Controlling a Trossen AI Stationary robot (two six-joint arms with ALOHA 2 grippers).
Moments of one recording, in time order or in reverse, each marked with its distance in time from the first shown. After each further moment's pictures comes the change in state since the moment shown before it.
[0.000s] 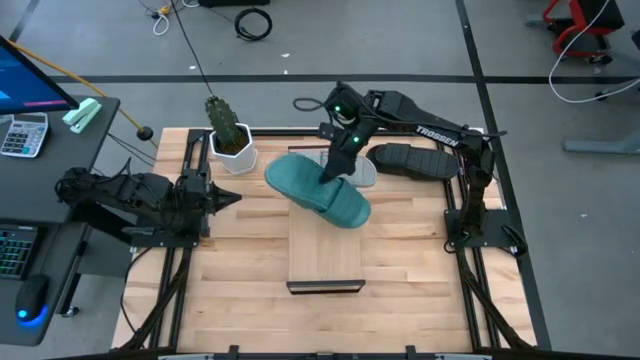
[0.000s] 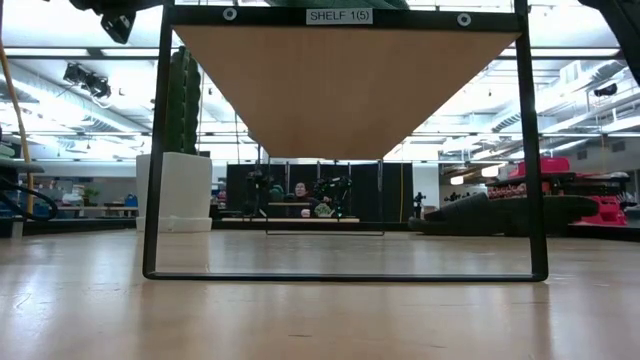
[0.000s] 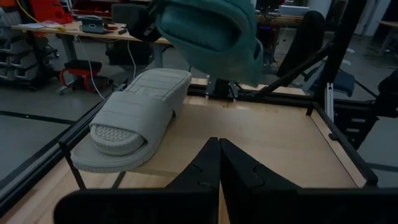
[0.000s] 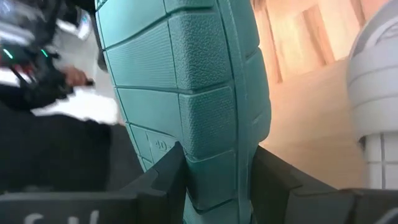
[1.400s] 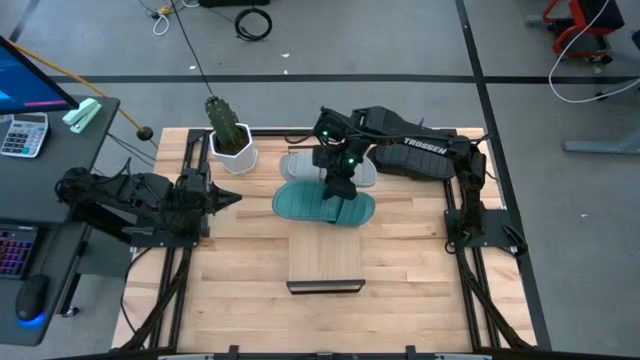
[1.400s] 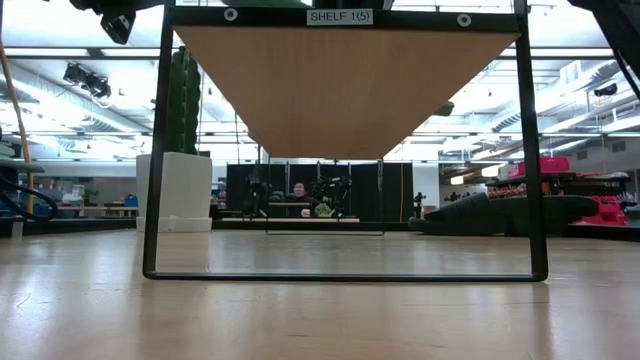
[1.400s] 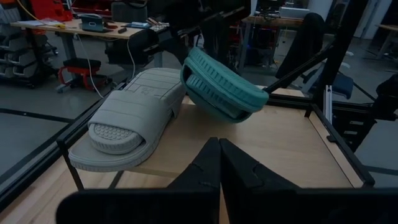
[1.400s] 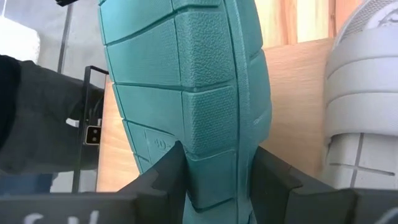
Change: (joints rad) left arm 0.000 0.000 0.000 0.002 0.000 -0.016; right arm 0.085 0.061 0.000 -0.128 0.262 -0.328
